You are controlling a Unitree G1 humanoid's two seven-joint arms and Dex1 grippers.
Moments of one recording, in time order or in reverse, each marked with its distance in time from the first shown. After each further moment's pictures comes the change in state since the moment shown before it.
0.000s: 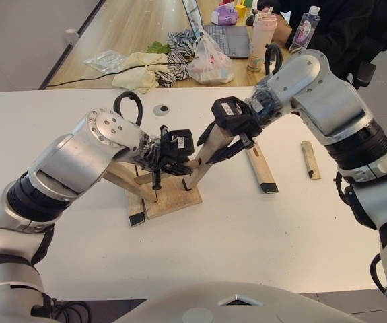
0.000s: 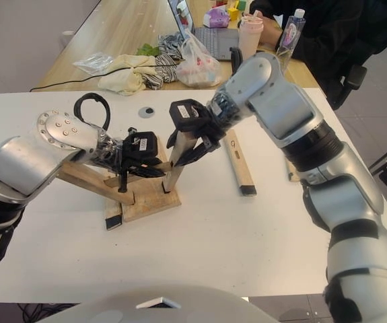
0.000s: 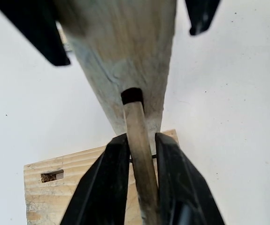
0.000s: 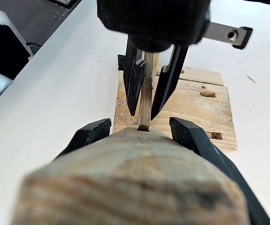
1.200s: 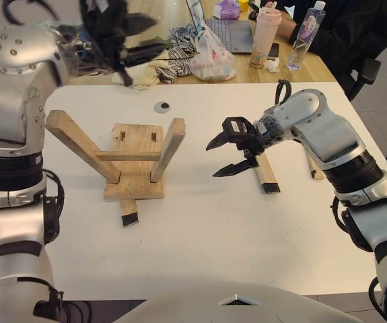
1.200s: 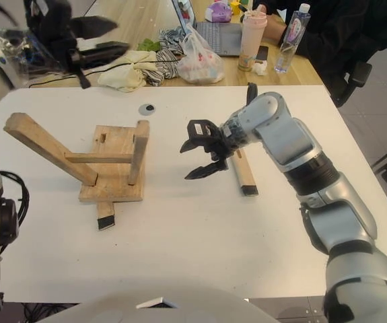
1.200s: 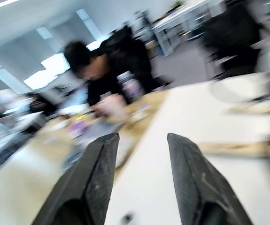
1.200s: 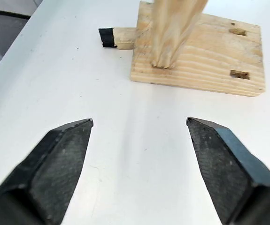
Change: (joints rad) left arm -0.051 -0.058 0.486 0.387 0.051 -0.416 0.277; right arm 0.229 -0.003 -0.126 -0.055 -0.067 0.063 -0.119
